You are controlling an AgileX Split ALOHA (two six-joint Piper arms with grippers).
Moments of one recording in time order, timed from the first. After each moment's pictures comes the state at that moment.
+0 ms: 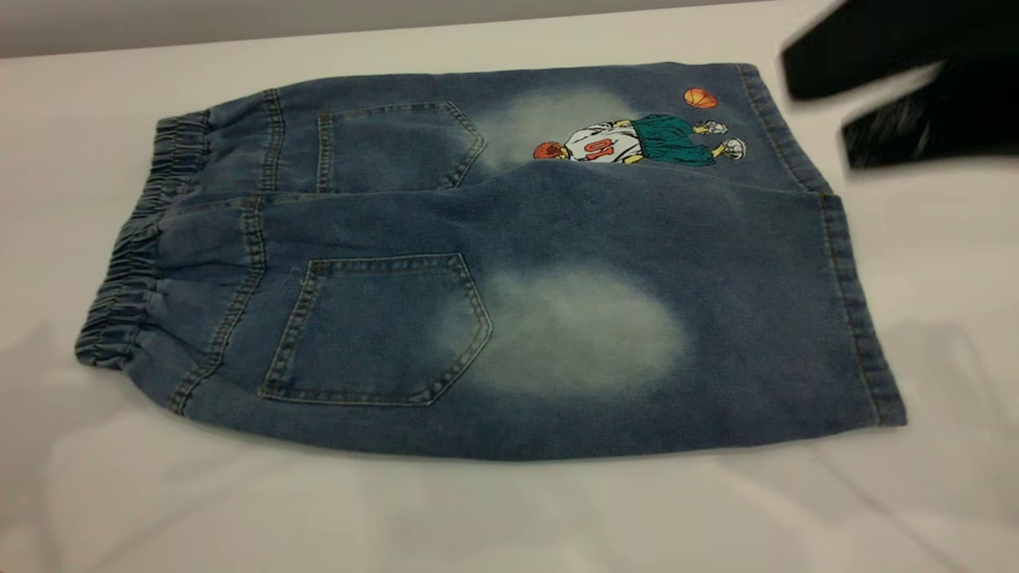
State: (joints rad) left arm 0.03 1.06 -0.57 -0.40 0.24 0.09; right arm 0.08 1.44 -0.50 1.37 0.93 -1.13
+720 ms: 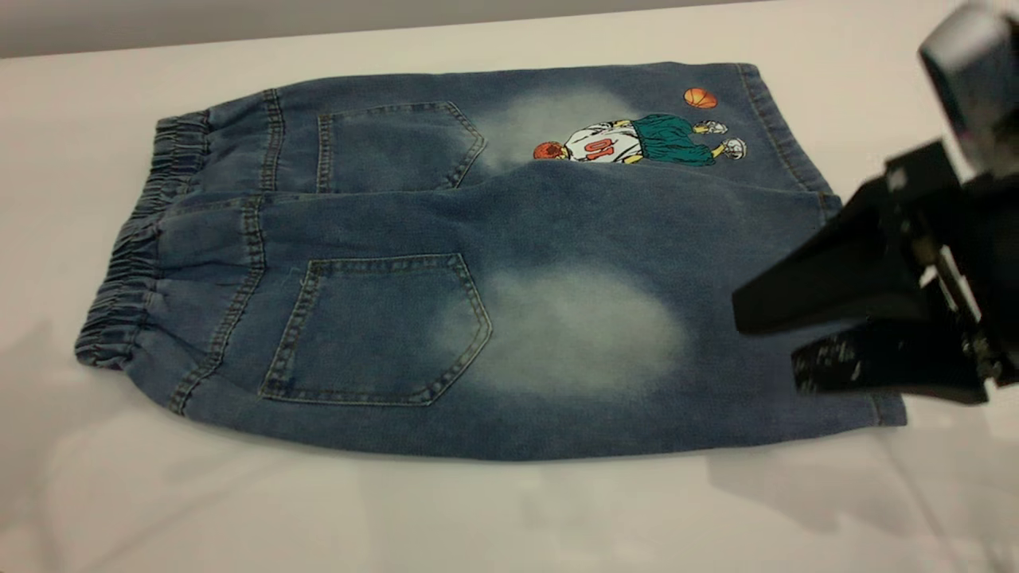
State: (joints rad) left arm 0.03 1.06 -0.57 -0.40 0.24 0.10; right arm 0.07 1.85 -0.37 1.73 0.92 -1.53
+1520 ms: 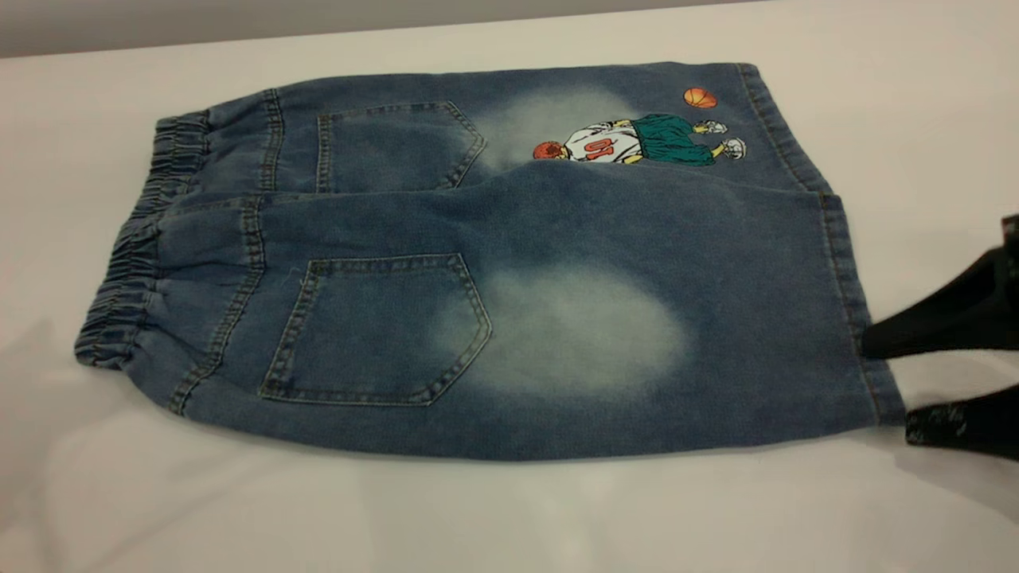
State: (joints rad) left arm 0.03 1.06 -0.57 -0.40 0.23 0.10; right arm -0.30 2.15 -0.36 1.72 0.94 -1.57
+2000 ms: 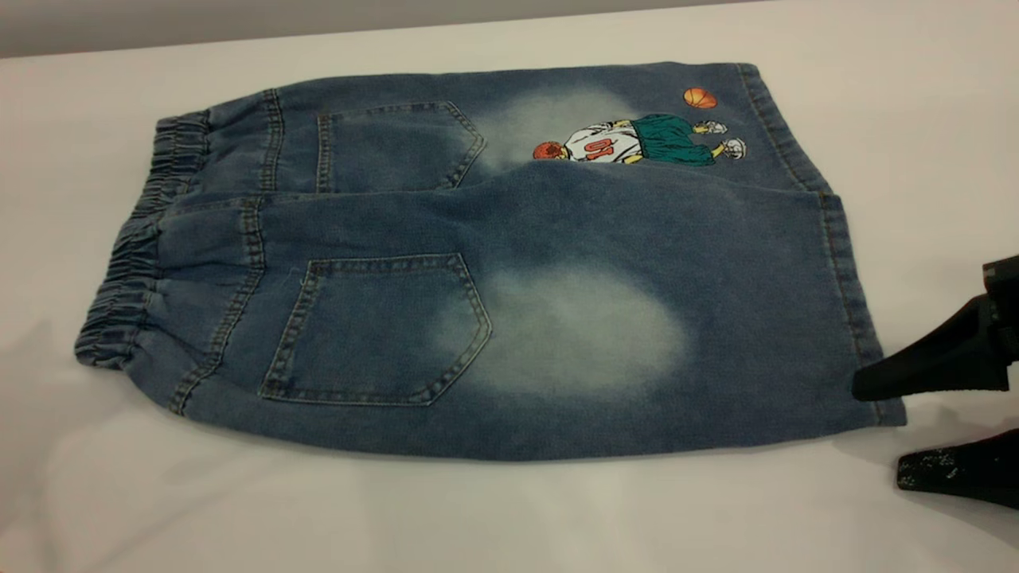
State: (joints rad) left arm 0.03 1.06 -0.57 -0.40 0.24 0.10; right arm -0.30 2.26 -0.36 1.75 0.94 -1.57
